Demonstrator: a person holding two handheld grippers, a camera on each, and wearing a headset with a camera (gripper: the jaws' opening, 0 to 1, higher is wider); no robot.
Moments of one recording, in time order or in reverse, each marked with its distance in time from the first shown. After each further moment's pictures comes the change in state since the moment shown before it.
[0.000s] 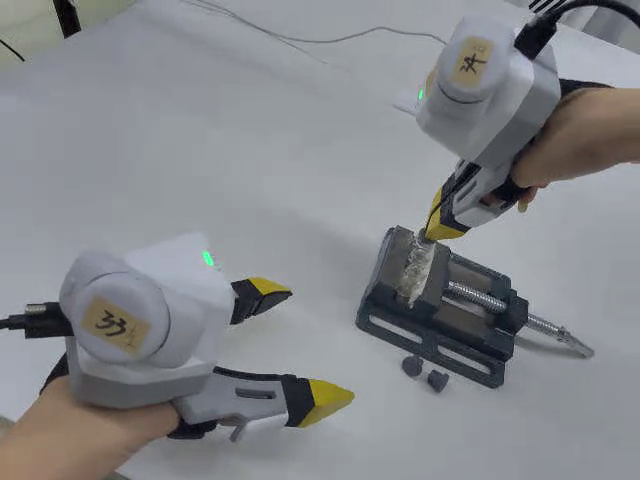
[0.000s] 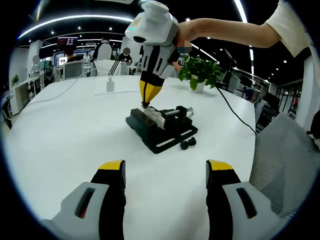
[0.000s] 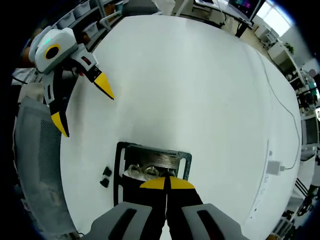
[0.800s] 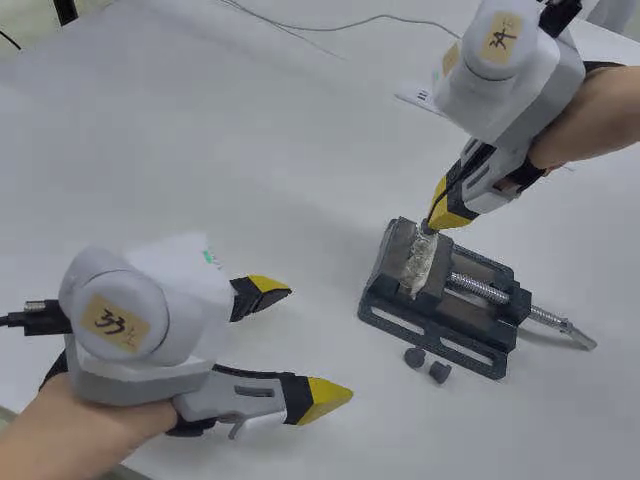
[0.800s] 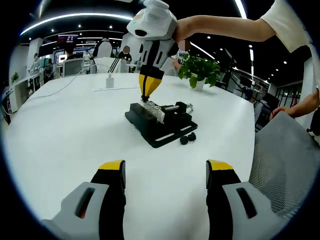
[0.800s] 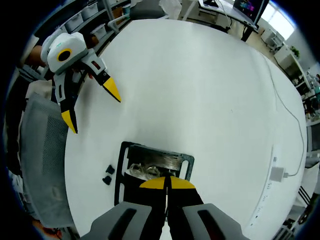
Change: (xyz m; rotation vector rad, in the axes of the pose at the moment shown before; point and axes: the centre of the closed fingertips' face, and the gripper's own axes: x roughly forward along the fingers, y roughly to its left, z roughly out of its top) left arm 0.003 0.001 -0.016 -0.022 0.014 -0.009; right arm 0.000 0.006 0.003 -0.050 -0.021 0.067
